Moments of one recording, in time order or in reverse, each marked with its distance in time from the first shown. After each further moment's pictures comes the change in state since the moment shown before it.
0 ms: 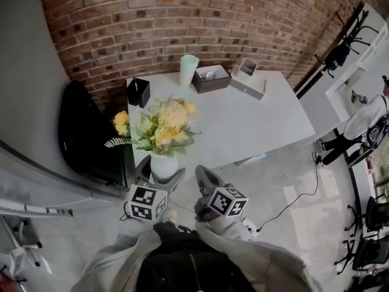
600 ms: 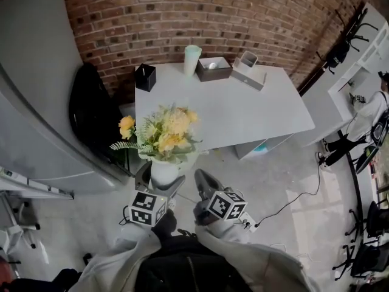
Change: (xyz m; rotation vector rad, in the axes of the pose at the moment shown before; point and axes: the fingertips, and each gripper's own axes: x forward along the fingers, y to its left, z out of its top) left arm -0.091 -0.088 -0.043 0.004 0.066 0.048; right arm -0.106 0.025 -0.052 0.017 0.043 0.044
